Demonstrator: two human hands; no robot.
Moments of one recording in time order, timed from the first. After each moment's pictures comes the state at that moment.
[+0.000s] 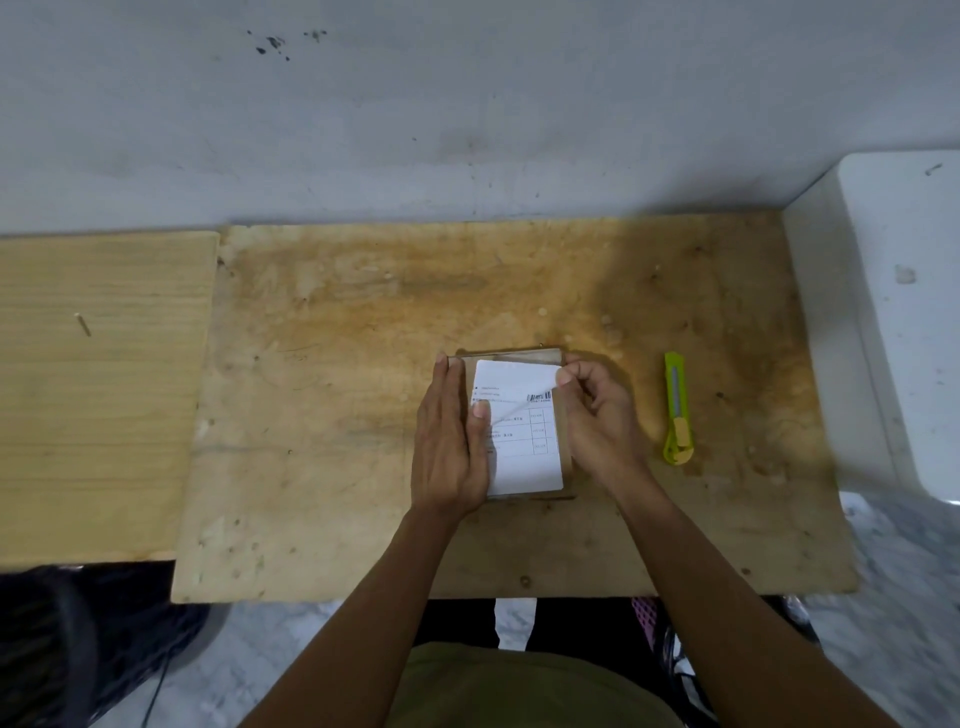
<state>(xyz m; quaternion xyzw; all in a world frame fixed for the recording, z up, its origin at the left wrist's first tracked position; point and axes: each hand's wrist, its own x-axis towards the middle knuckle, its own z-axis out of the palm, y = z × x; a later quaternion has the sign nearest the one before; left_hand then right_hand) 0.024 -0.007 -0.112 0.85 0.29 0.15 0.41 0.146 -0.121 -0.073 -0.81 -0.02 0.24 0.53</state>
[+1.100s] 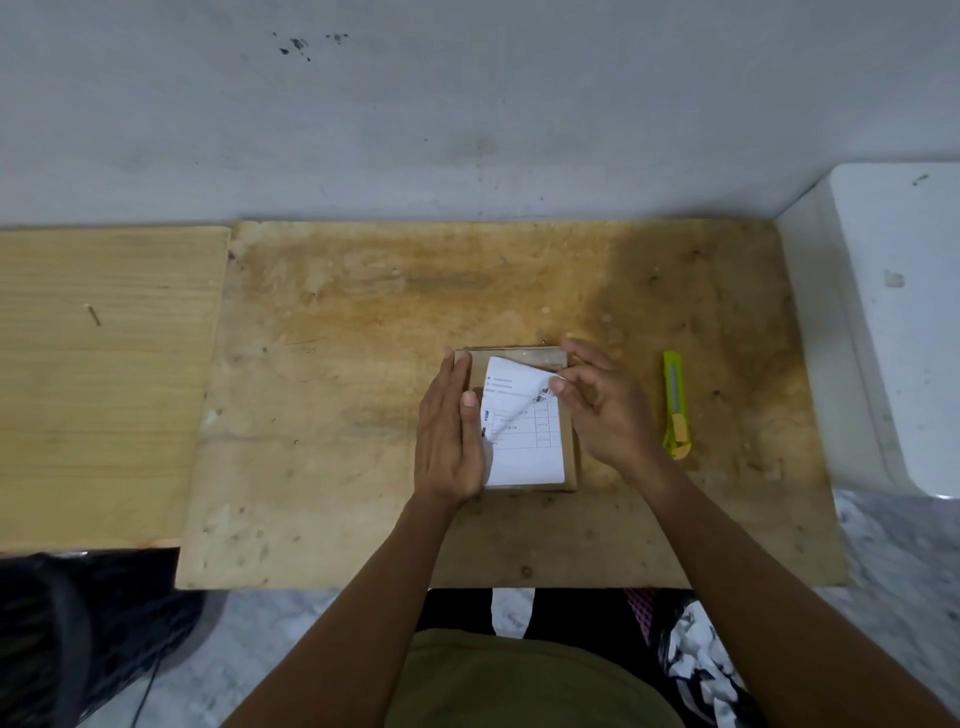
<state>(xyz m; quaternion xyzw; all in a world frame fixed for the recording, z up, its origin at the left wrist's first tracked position) 0.021 -0.001 -0.122 0.85 0.25 0.20 0.43 0.161 -0.138 -0.080 -0.83 -0.23 0.24 0.44</state>
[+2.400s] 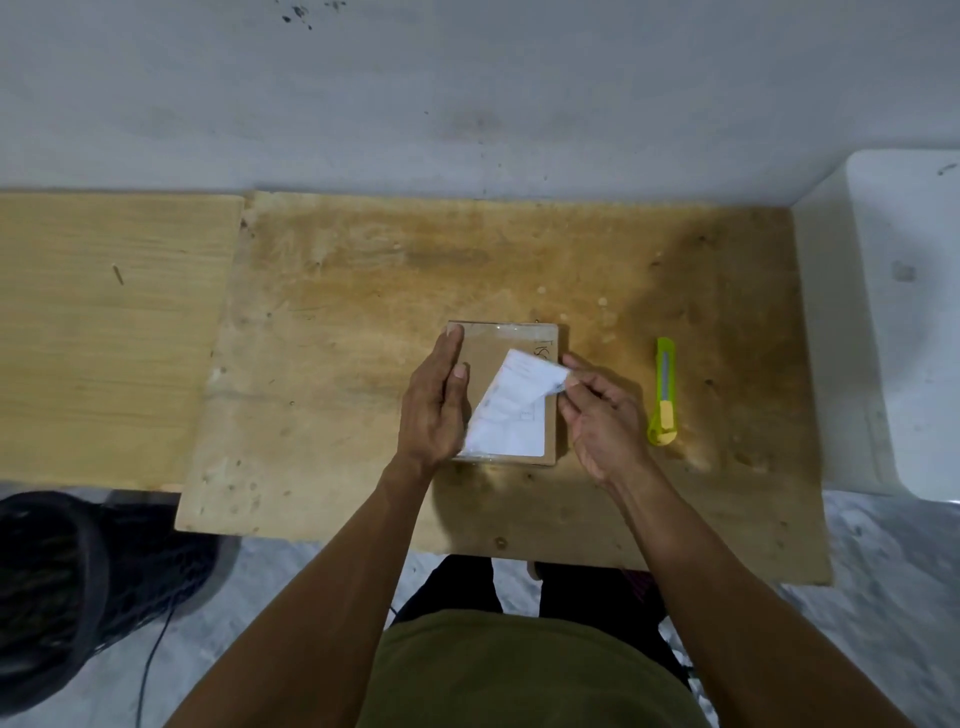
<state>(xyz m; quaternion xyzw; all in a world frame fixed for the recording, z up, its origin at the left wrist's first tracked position) 0.020 -0.004 -0.113 0.81 0.28 0.19 0.48 0.145 -0.158 -0.091 -0.51 0.19 0.35 0.76</state>
